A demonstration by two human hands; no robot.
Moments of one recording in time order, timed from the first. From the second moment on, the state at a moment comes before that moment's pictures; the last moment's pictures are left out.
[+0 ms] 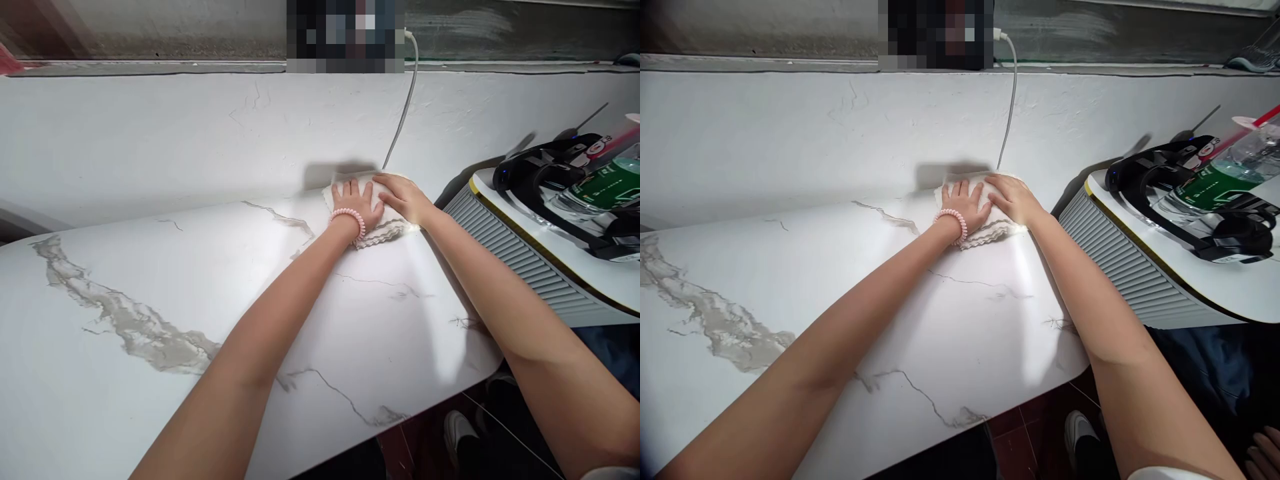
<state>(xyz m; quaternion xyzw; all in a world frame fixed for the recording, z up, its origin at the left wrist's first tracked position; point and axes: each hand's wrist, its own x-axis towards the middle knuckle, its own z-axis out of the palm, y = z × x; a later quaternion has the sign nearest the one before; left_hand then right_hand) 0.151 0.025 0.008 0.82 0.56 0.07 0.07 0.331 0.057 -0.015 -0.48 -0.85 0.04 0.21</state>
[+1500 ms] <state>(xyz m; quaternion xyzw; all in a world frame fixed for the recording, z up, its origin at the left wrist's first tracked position) 0.079 -0.157 0.023 0.83 0.54 0.06 0.14 0.254 -0.149 -0.004 -0.48 -0.85 0.00 0.21</state>
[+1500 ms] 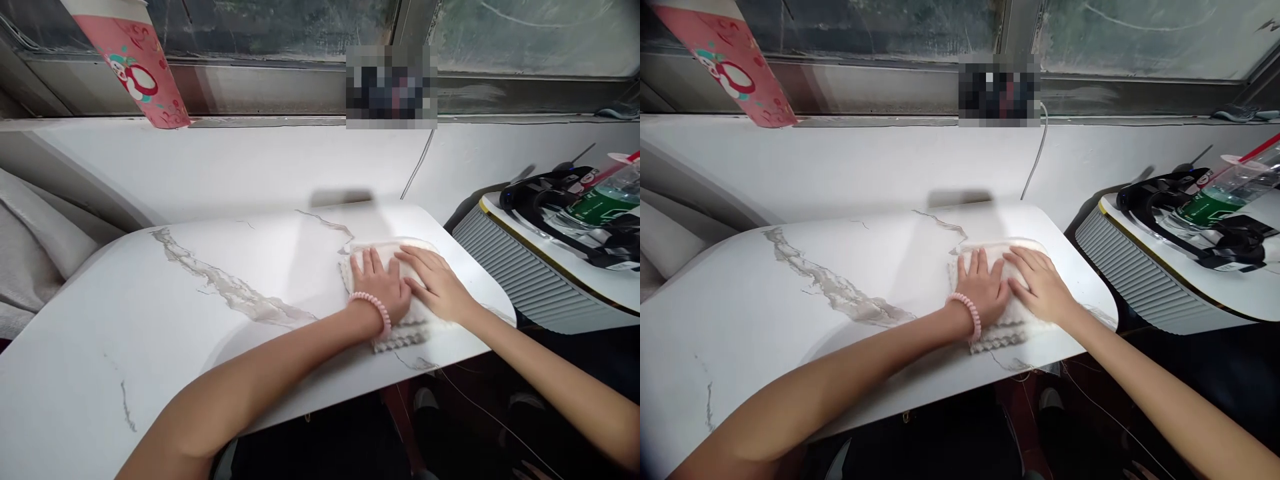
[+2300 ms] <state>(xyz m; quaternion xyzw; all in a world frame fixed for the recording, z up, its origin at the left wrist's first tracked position) 0.050 0.029 0.005 0.80 0.58 0.16 0.08 0.209 0.046 -0.008 -0.52 -0.83 -0.01 0.18</state>
